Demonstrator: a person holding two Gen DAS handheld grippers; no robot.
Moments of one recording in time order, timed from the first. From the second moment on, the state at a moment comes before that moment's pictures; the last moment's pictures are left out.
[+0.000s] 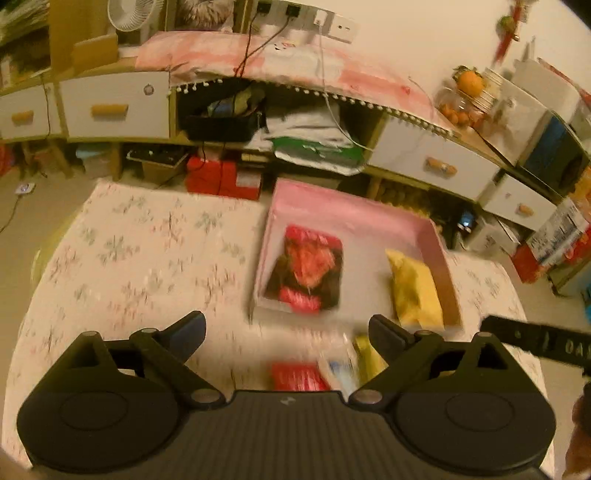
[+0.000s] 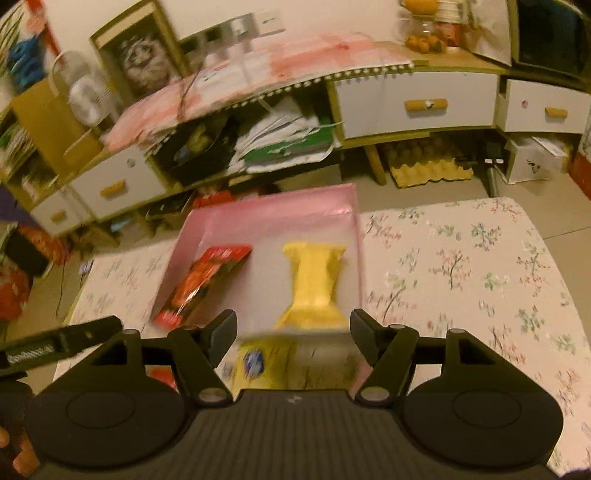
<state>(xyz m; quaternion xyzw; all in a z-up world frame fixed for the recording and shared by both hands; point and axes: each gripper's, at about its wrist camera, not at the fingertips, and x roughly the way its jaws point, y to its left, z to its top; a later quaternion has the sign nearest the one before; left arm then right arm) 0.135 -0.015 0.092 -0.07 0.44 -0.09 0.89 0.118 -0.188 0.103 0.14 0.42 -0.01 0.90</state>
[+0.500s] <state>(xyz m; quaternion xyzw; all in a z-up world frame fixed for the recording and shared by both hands) 0.081 0.012 0.062 -0.09 0.49 -0.07 0.86 0.074 -0.184 0.105 0.11 0.44 0.00 0.89</state>
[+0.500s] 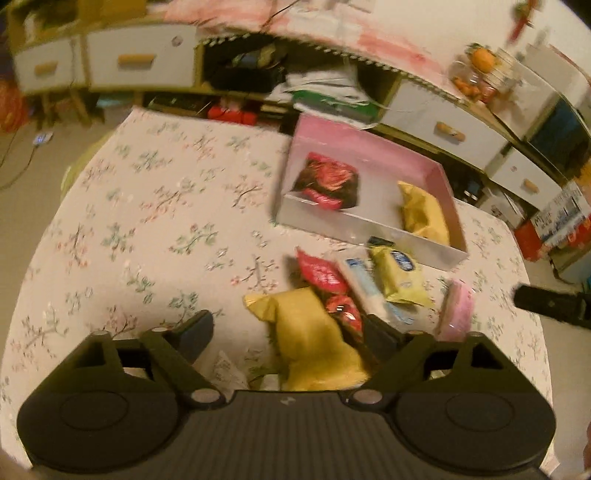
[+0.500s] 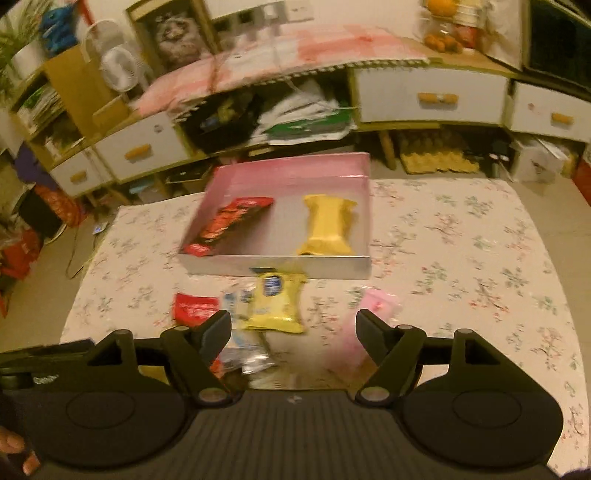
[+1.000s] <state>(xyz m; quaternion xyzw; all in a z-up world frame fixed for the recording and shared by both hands) 0.097 0.025 0.022 -0.17 0.55 -0.01 0.82 0.079 -0.216 0.071 0.15 0.49 -0.03 0.86</state>
